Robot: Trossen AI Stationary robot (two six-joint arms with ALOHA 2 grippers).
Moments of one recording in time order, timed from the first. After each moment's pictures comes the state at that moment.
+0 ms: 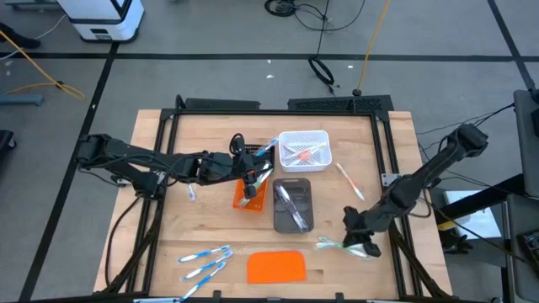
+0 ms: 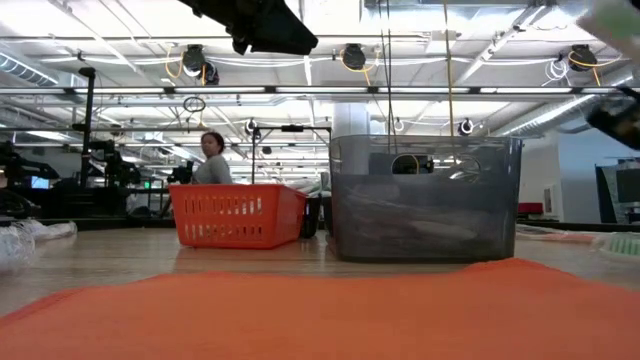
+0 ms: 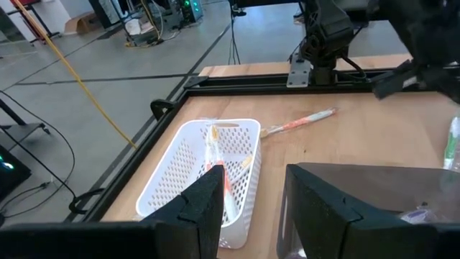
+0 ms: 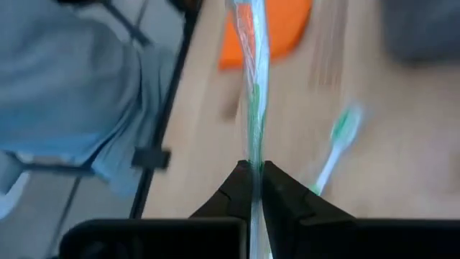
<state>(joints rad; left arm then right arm) -0.09 1.37 0.95 0.10 -0.40 0.07 0.68 0.99 0.42 -0.10 -0.07 0.68</state>
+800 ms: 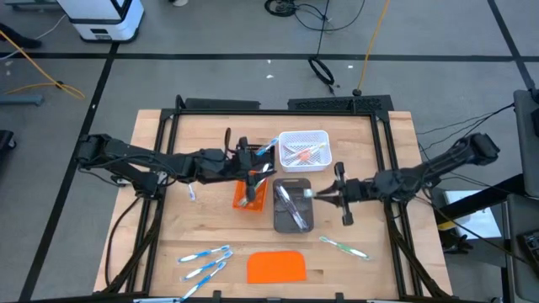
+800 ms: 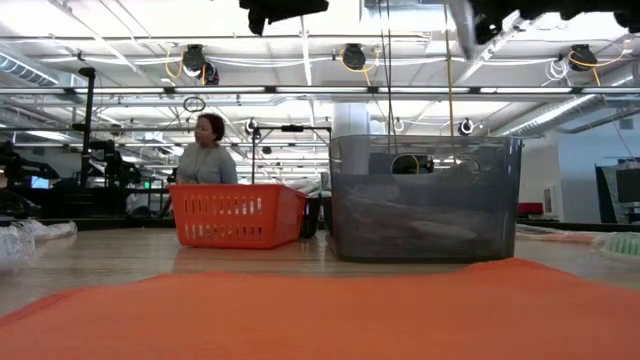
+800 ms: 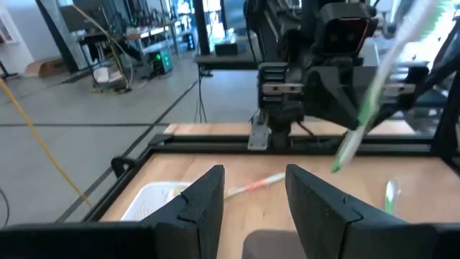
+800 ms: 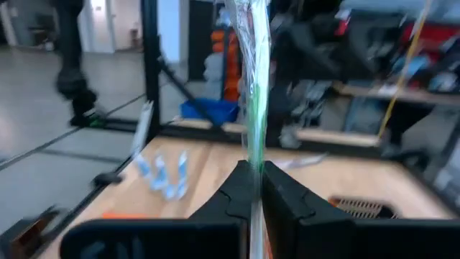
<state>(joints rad) -0.09 1.37 0.95 0.32 -0.26 0.07 0.35 0.92 0.44 0.48 0.24 -0.05</state>
